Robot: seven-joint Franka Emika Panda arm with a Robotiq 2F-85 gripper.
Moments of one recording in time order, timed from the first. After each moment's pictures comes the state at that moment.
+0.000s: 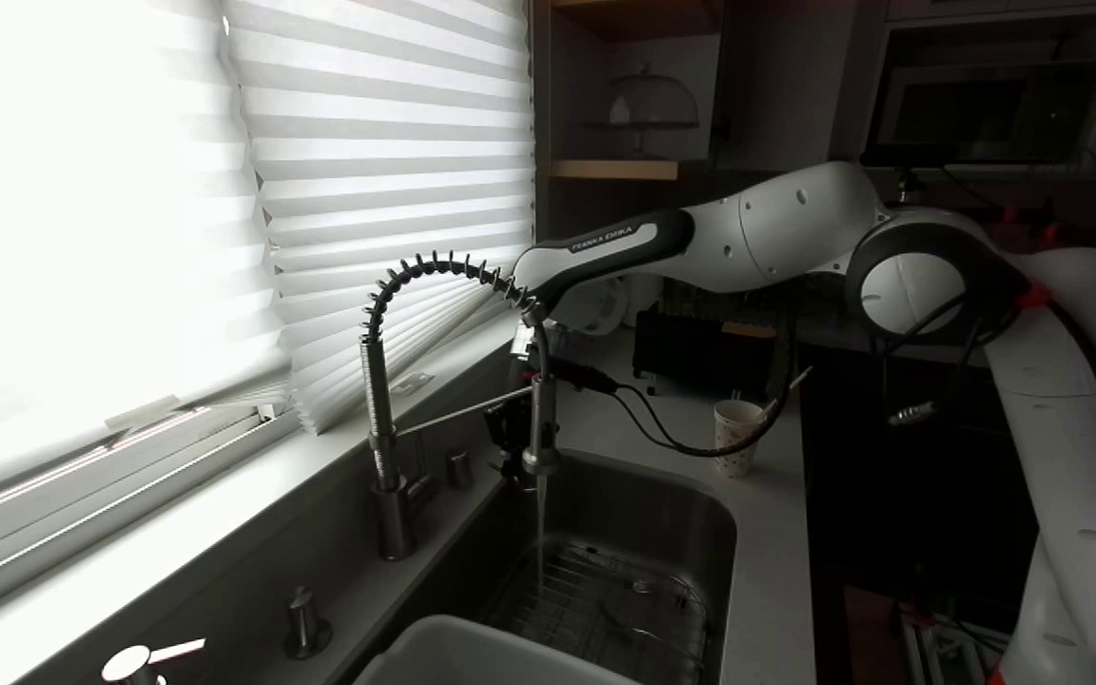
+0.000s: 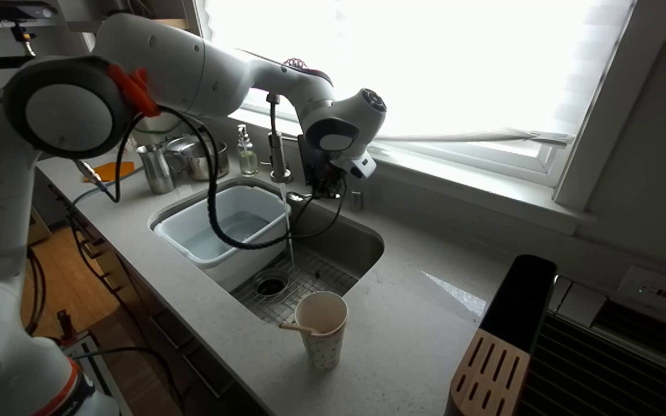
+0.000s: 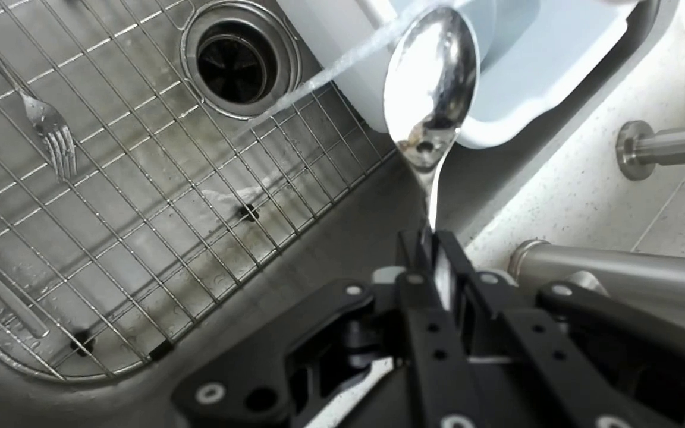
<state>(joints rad) -0.19 0.44 -0.03 -1.58 0.57 1.84 0.11</state>
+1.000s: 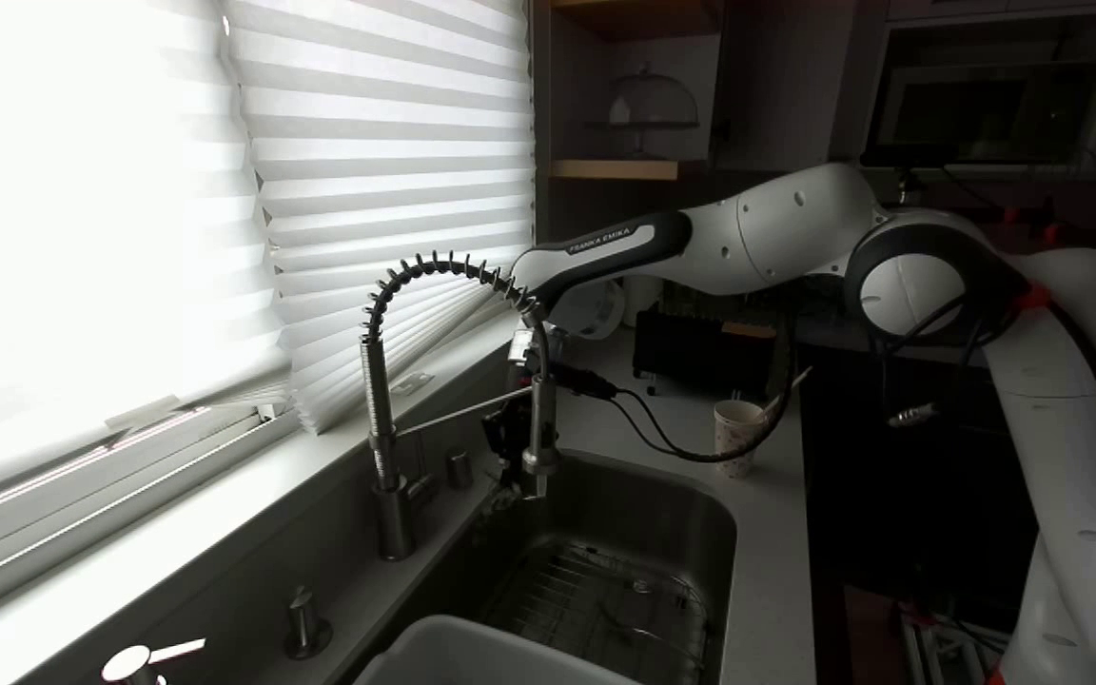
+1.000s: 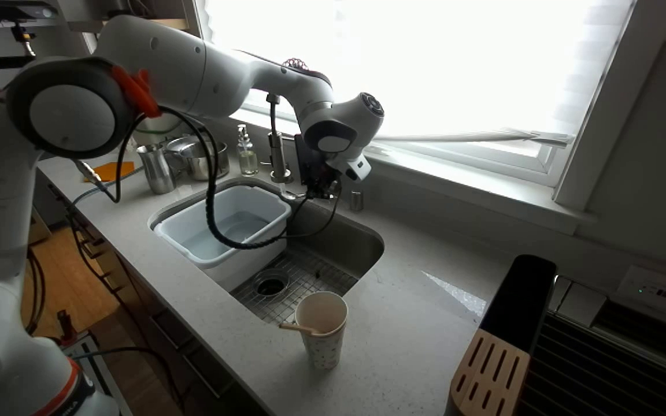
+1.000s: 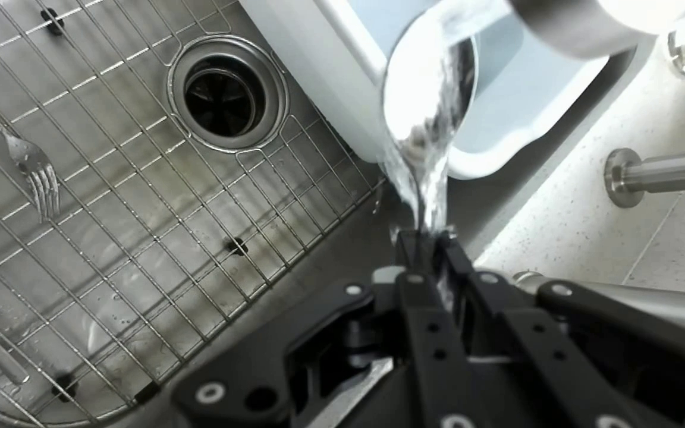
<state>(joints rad) -0.19 0.45 -0.02 -1.58 0.60 1.80 0.13</state>
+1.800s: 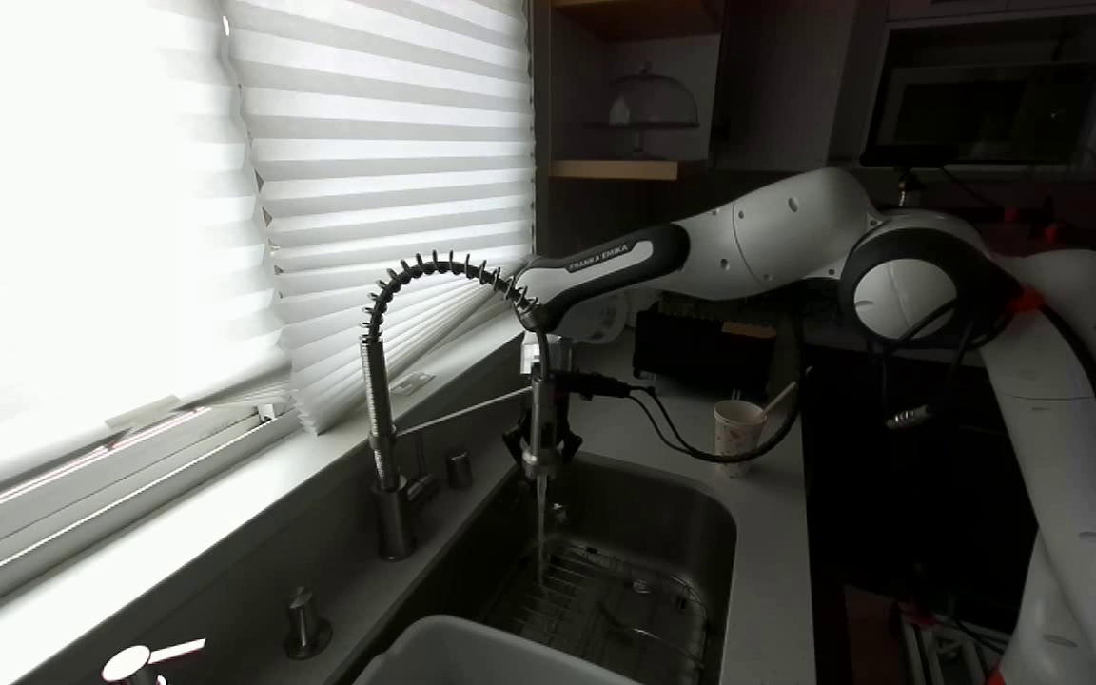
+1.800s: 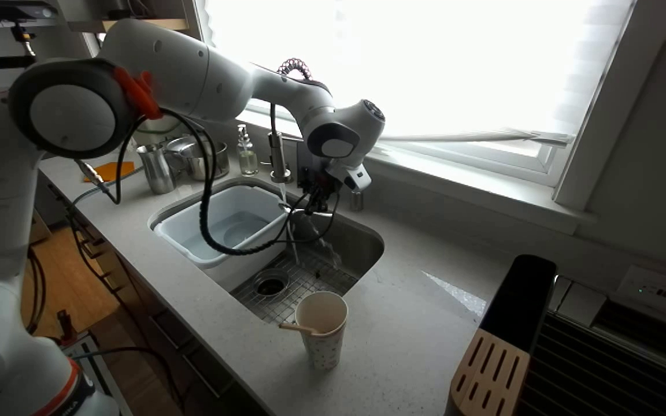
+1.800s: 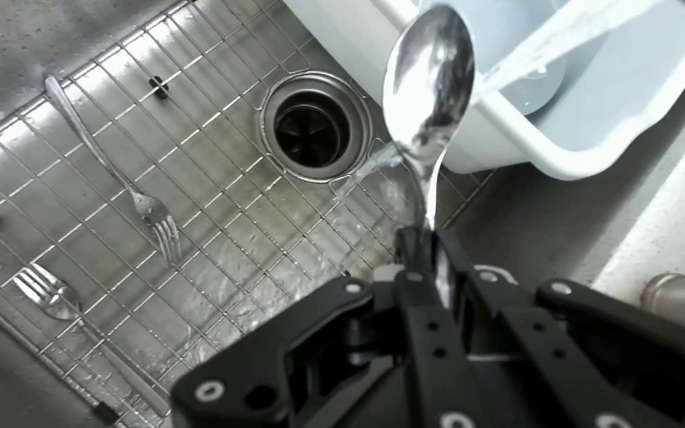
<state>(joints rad) -0.17 0.46 -0.07 -1.60 0.48 1.74 0.29</state>
